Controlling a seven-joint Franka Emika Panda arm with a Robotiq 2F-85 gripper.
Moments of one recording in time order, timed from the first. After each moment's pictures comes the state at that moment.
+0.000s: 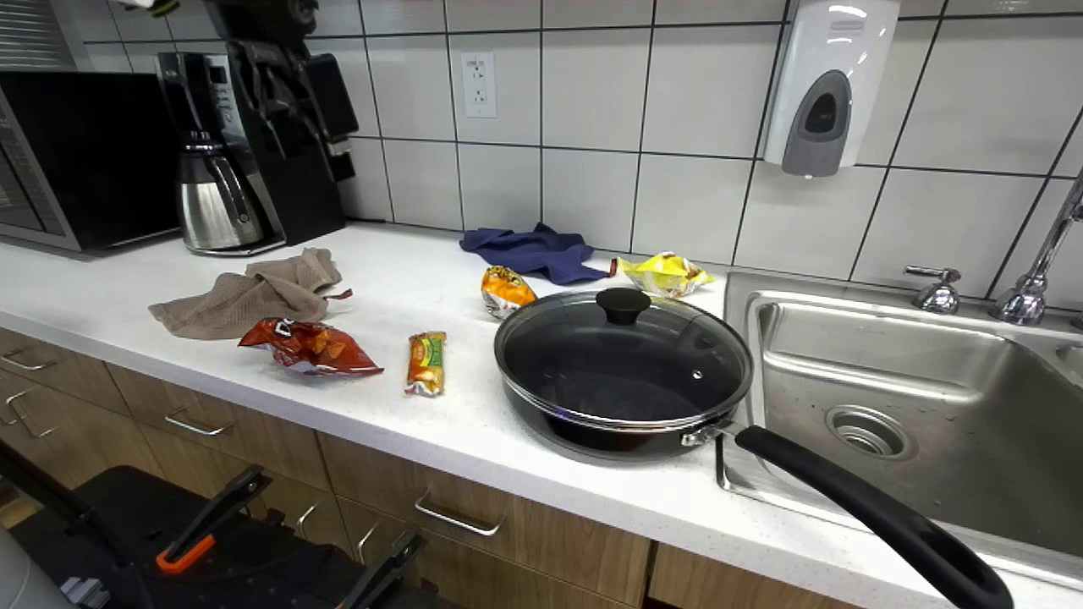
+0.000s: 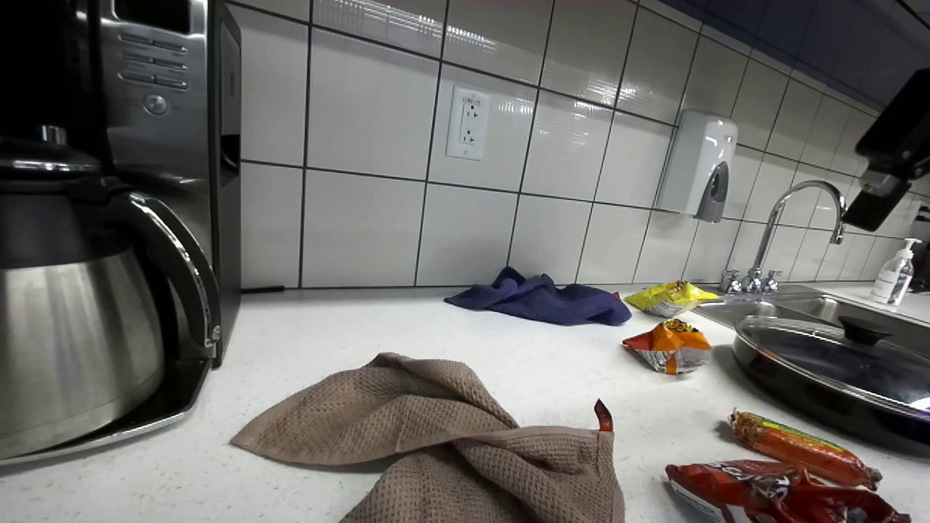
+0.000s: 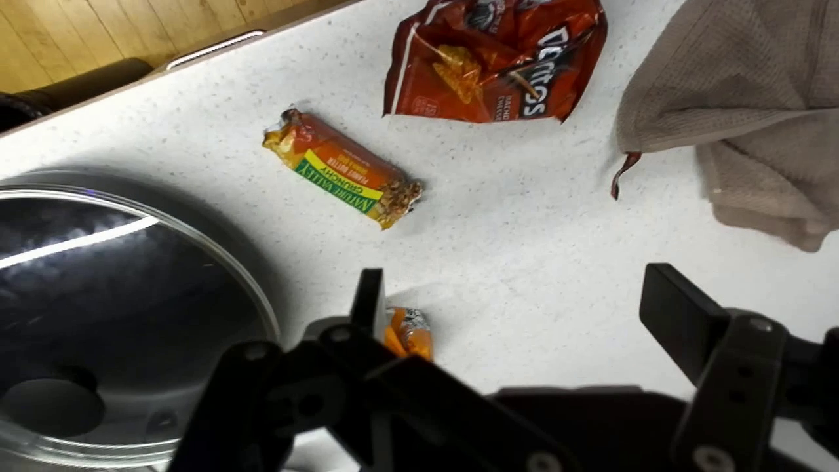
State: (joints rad) arm 0.00 -0.79 0.10 -2.78 0.12 2.22 0.29
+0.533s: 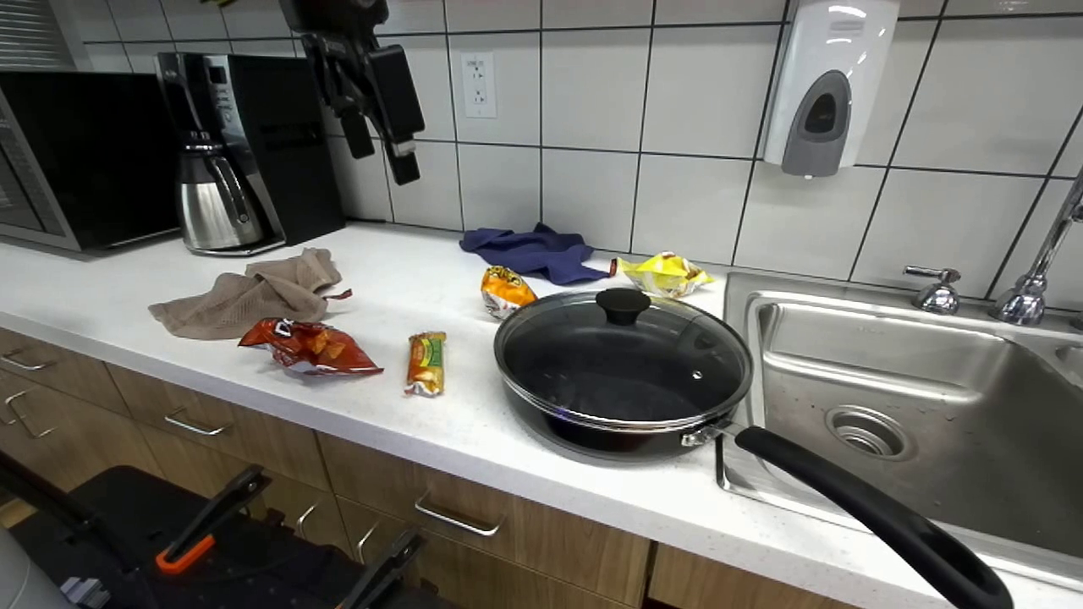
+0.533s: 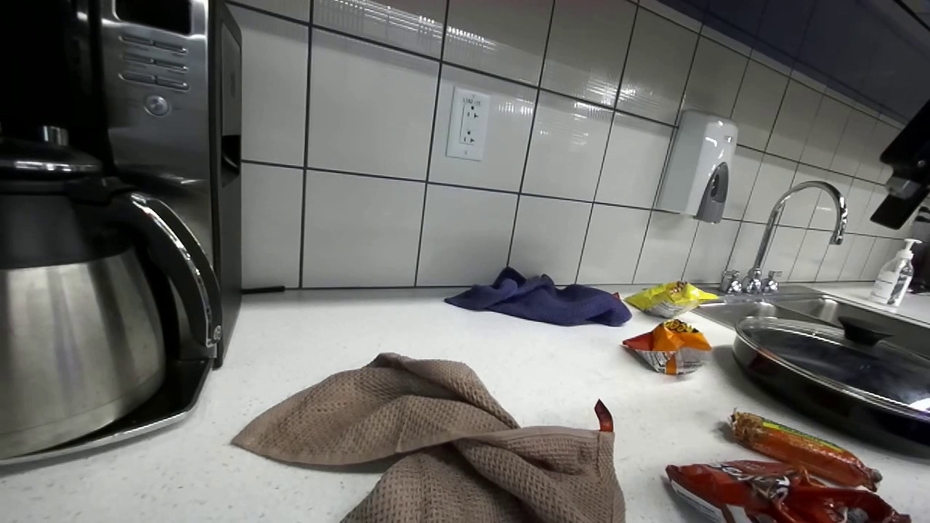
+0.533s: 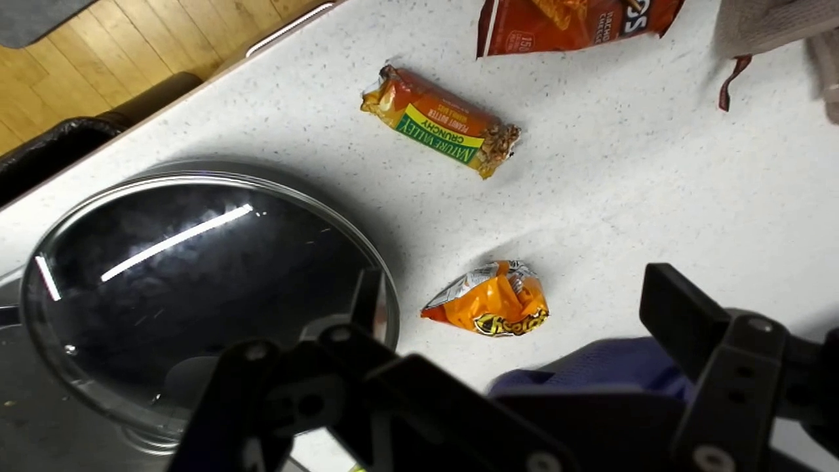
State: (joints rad) arm -0.13 -0.80 0.02 -2.78 0.06 2.23 0.28
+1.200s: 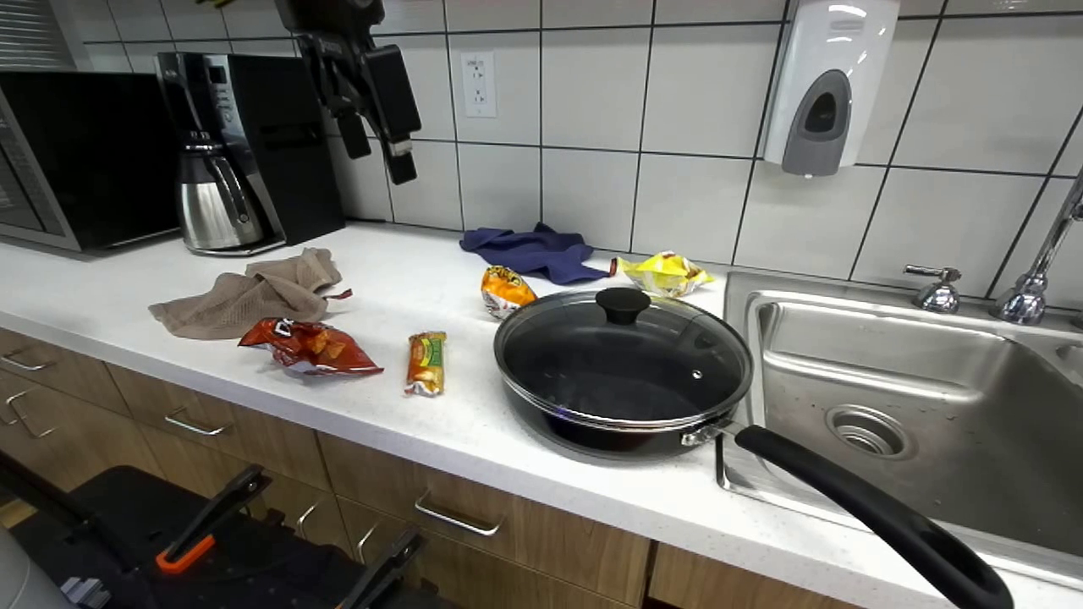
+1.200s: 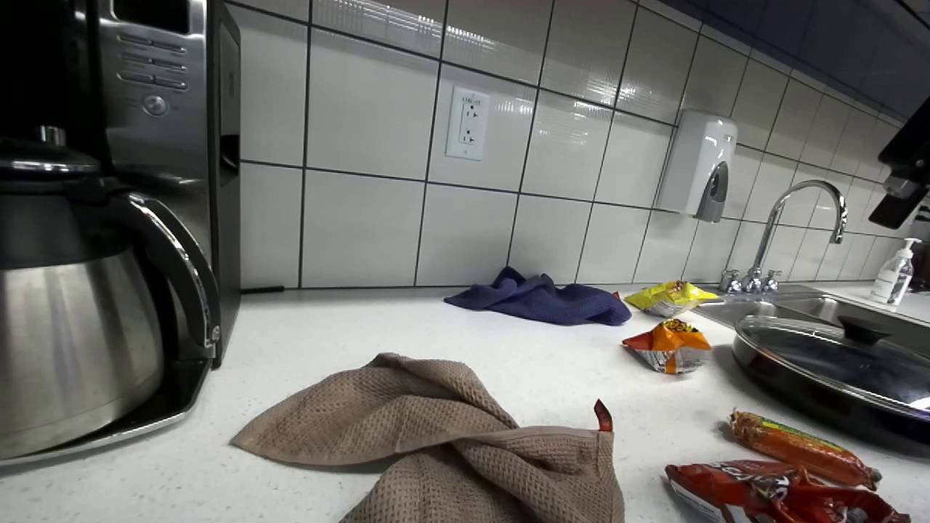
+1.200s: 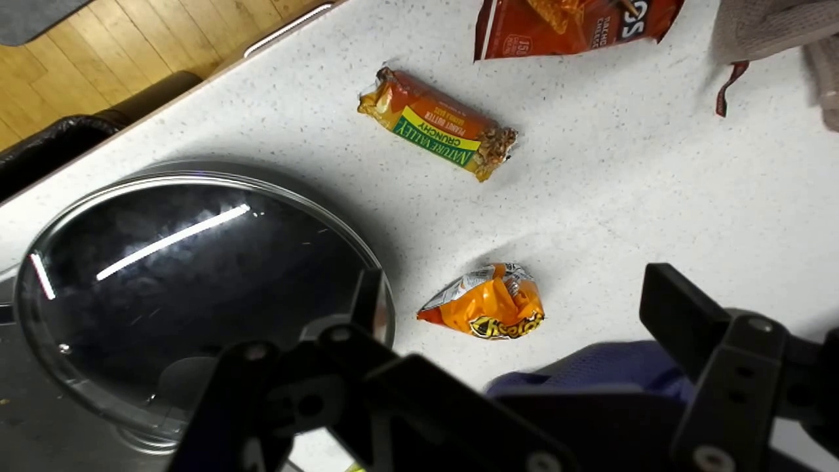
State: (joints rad) arm -0.13 -0.79 0.03 -2.78 0.06 2.23 0.28
